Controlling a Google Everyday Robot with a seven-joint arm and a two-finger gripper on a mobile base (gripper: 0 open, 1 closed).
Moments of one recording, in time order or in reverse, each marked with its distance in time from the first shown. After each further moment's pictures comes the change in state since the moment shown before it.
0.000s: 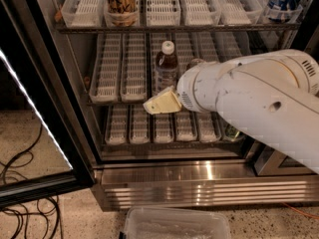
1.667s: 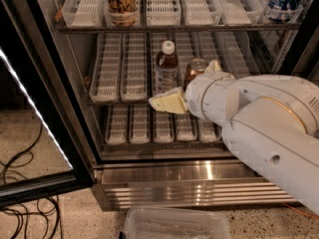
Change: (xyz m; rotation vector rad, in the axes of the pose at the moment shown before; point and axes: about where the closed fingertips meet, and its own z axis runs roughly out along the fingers) arm 0.001 -0.017 -0.012 0.110 -0.163 0.042
